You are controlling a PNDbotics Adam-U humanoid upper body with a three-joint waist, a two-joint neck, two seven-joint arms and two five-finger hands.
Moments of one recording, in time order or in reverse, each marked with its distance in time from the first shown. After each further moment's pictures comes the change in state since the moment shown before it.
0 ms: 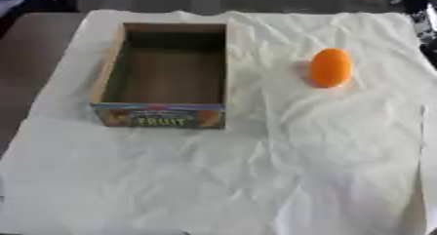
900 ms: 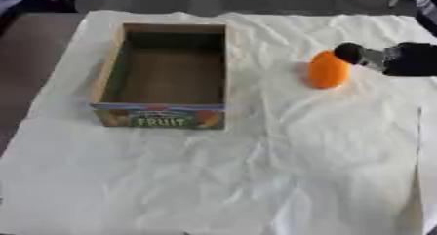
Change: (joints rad) left arm 0.000 0.000 -0.006 0.000 0.002 0.002 -0.010; right arm -0.075 -0.217 0.072 0.000 0.112 0.005 0.372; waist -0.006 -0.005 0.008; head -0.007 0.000
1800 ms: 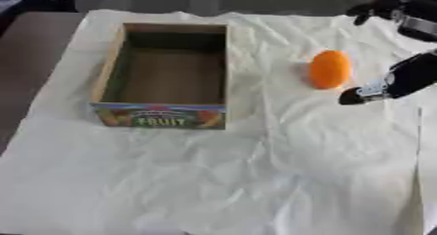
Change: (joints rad) left arm -0.001 0.000 -0.011 0.000 0.004 0.003 -0.011; right arm -0.101 -0.121 0.097 0.002 -0.030 0.142 0.339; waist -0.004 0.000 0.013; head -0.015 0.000
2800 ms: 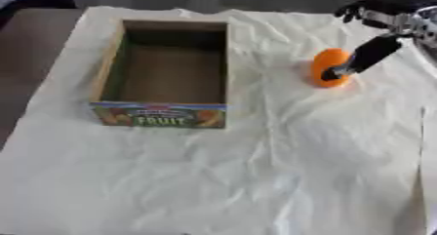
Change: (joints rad) left arm -0.002 -0.001 -0.007 0.000 0.011 0.005 -0.010; right arm -0.239 0.143 0.124 0.473 0.206 -0.023 0.061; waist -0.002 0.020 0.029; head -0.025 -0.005
